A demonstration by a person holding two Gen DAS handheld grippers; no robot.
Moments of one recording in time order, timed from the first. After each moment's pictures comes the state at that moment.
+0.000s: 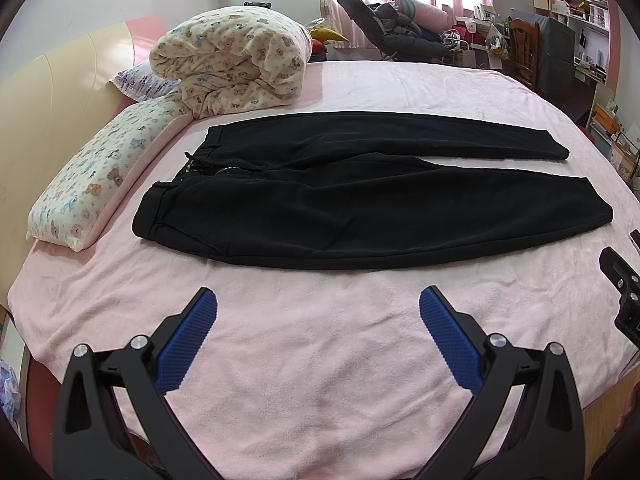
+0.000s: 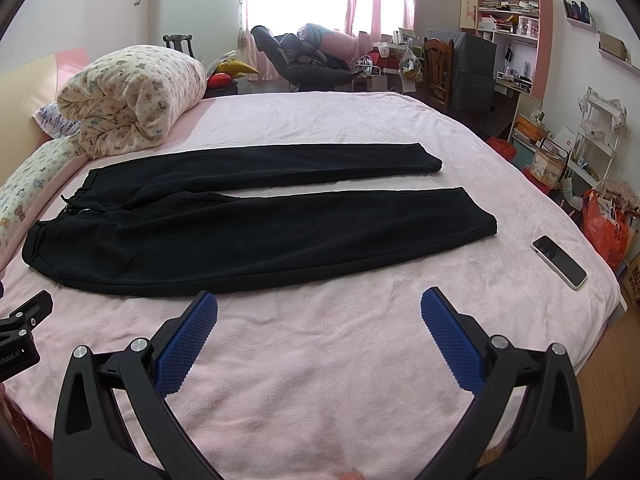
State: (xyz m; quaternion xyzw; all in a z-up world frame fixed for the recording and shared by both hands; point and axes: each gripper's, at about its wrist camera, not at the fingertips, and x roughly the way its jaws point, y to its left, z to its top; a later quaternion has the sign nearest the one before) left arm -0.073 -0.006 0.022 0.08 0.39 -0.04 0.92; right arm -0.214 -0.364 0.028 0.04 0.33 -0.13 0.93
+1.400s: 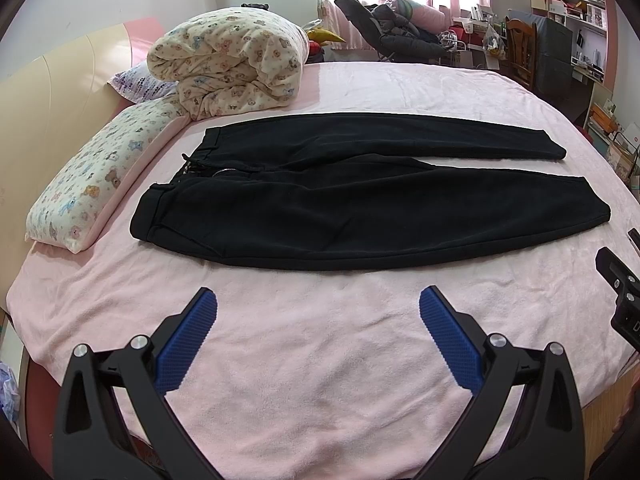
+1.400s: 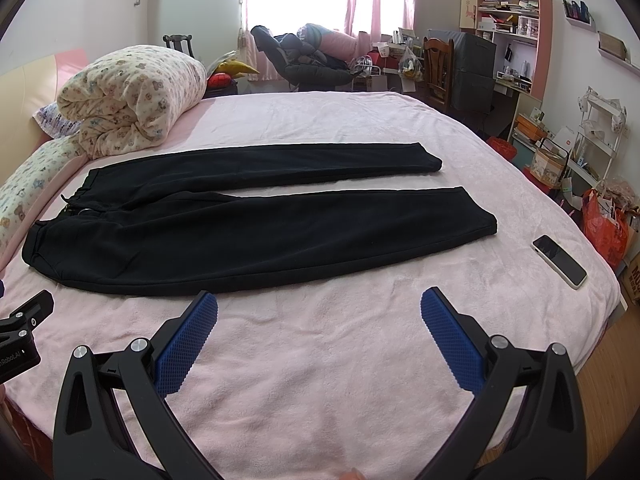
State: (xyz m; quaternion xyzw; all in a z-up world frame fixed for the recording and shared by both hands) left arm -0.074 -0.007 0.021 0.08 0.39 -0.04 0.92; right arm -0.213 -0.362 0.029 0.05 0.33 -0.14 0.93
